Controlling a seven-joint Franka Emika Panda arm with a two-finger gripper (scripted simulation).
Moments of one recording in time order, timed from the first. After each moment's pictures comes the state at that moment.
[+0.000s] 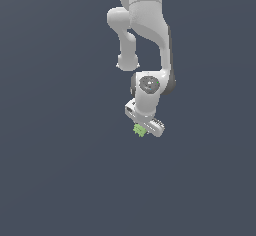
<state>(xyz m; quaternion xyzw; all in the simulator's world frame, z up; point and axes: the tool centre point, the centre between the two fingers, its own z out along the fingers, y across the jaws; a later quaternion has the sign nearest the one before) -0.025 0.070 0.038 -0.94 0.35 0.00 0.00</state>
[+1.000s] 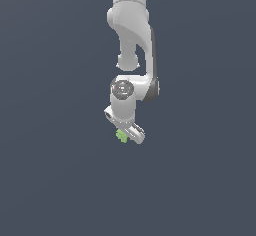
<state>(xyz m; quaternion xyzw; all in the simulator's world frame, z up) 0.009 -0.016 0.047 -0.94 0.35 0.00 0.00</state>
